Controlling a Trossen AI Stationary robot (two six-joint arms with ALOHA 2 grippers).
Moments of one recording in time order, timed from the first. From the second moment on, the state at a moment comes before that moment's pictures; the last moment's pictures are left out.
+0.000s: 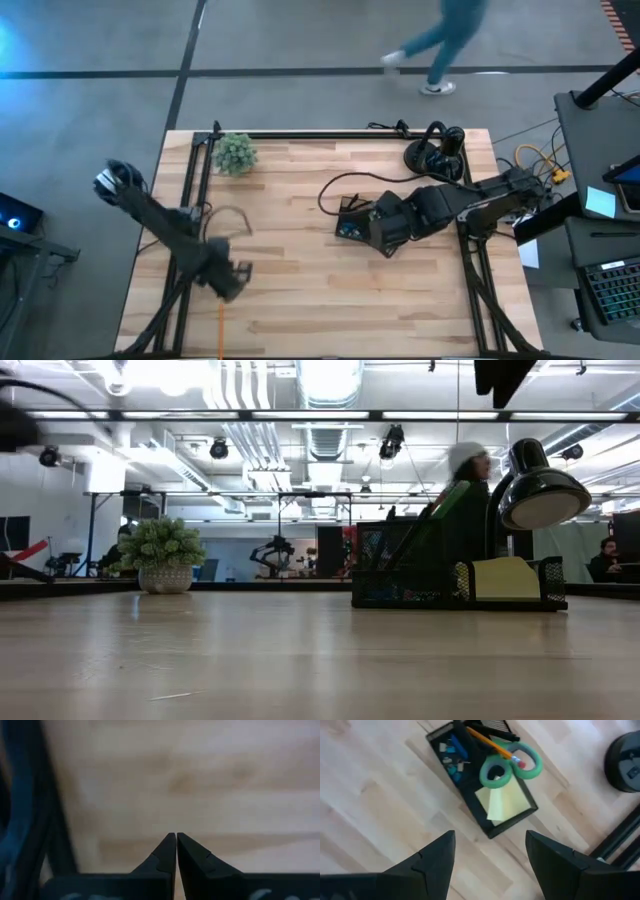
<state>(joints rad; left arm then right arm) -0.73 1.37 0.91 -1.07 0.00 -2.25 0.31 1.63 1.71 -1.57 0.26 1.05</state>
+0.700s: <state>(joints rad) -0.85 1.60 0.96 -0.86 0.17 -2.33 0.31 1.59 1.66 -1.57 0.29 1.04</state>
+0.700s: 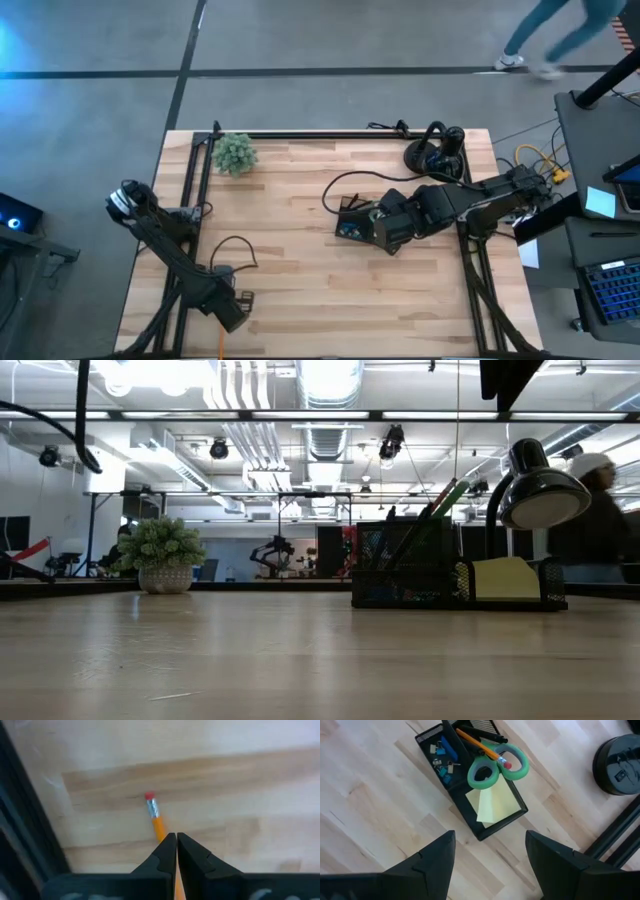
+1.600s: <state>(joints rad) -0.85 1.52 0.90 -0.85 0.26 -2.30 0.31 1.59 1.66 -1.57 0.29 0.99</state>
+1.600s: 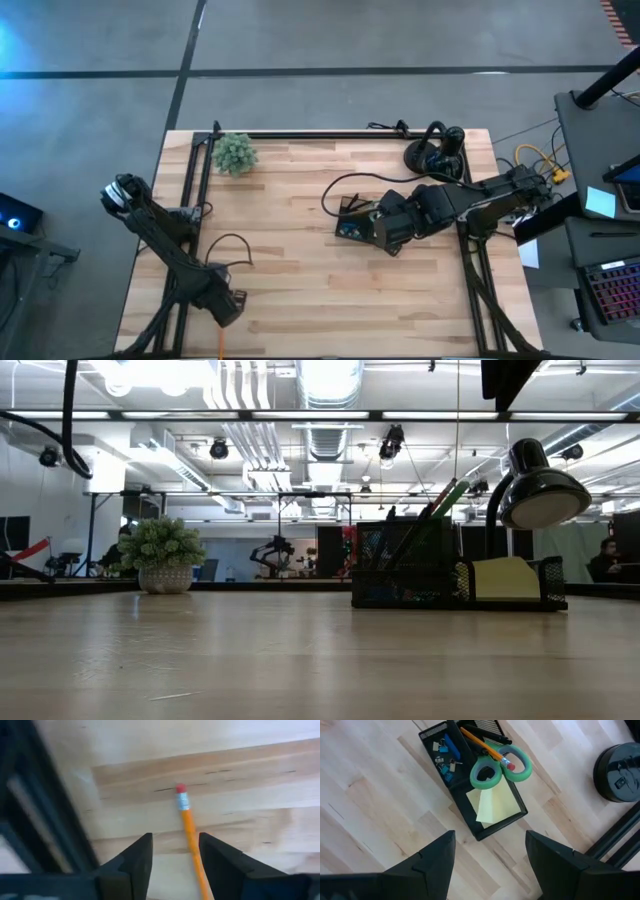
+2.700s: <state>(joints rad) -0.85 1.61 0.82 -0.72 0.18 -2.35 0.31 1.59 1.66 -1.57 0.31 0.96</state>
